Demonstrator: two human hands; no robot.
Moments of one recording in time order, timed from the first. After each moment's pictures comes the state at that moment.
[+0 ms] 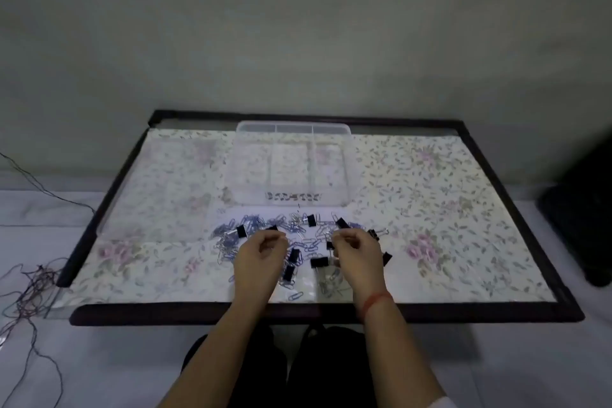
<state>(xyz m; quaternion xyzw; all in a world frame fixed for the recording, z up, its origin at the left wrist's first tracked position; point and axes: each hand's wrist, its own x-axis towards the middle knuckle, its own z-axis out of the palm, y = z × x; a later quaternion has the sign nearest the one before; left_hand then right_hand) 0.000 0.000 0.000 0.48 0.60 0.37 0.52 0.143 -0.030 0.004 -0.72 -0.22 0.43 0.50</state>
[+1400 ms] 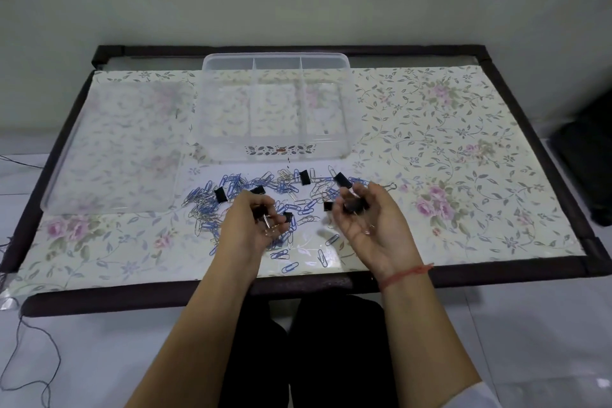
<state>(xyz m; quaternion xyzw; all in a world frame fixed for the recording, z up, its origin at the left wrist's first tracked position) 0.020 0.038 -0.006 0.19 0.60 0.35 0.70 0.175 -0.017 -0.022 -0.43 0.08 0.62 0.65</state>
